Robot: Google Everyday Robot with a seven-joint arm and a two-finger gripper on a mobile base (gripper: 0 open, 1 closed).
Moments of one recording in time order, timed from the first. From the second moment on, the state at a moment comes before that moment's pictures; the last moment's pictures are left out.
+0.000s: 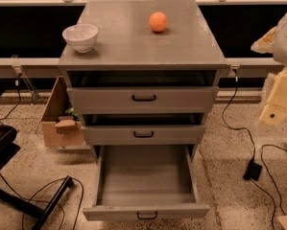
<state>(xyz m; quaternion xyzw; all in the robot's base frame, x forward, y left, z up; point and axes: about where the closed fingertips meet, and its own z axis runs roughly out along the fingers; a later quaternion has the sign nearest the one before) 0.438 -0.217 0.977 -0.60 0.78 -0.04 0.16</state>
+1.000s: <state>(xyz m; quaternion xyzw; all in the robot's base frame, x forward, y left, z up) 0.512 -0.225 0.978 -0.61 0.75 -0.01 0.27</state>
